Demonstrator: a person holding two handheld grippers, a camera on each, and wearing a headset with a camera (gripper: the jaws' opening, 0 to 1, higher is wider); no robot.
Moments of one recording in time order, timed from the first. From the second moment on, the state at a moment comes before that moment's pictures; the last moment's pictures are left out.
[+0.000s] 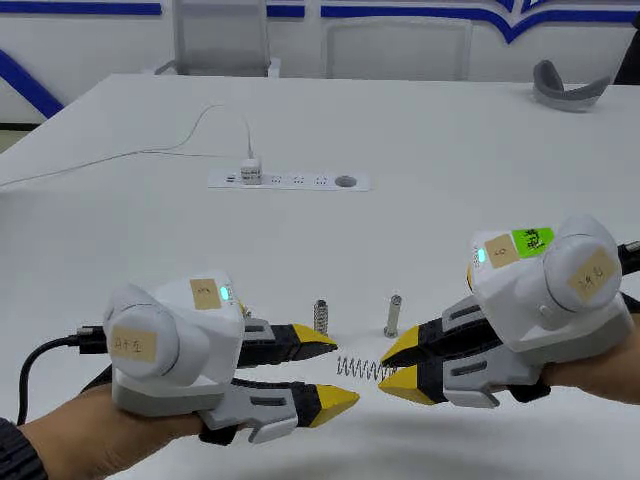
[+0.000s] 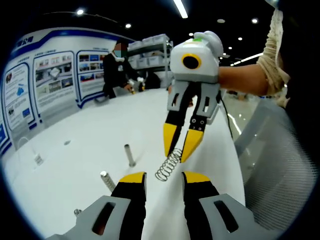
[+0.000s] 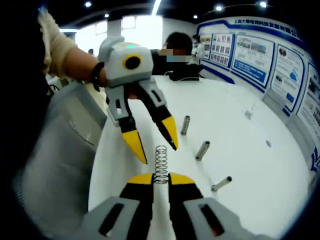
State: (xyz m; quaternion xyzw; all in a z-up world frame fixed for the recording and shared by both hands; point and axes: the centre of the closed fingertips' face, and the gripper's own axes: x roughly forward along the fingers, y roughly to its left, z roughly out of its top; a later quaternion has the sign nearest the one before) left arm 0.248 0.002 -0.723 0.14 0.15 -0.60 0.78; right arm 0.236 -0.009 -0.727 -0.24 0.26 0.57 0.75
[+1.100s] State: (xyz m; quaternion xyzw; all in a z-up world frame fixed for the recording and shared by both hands) left arm 0.233 -0.003 -0.731 0.16 0.15 -0.61 0.76; right arm 0.227 0.012 -0.691 -0.18 0.23 0.60 0.74
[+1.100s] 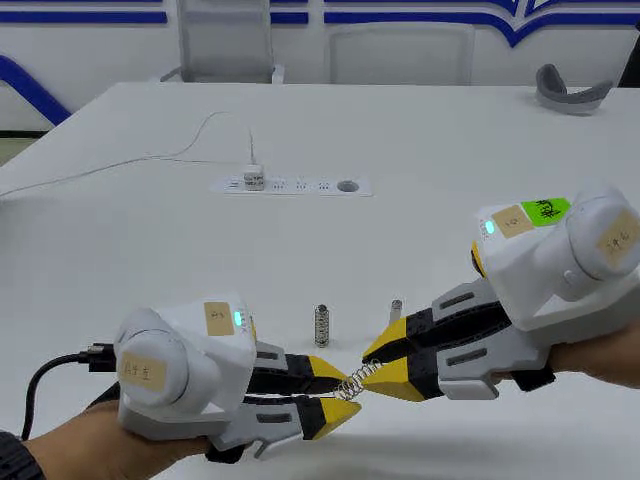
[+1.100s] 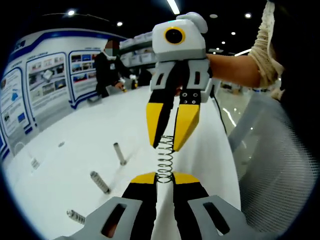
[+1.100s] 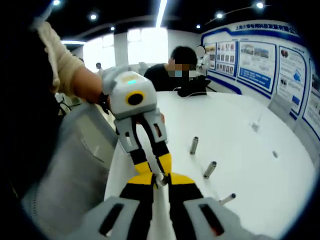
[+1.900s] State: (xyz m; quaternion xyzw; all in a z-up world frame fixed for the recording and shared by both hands) left arm 0.232 -0.005 -0.729 0.14 0.15 -0.61 0.76; right arm 0.230 0.027 -0.690 -0.18 0.21 0.60 0.75
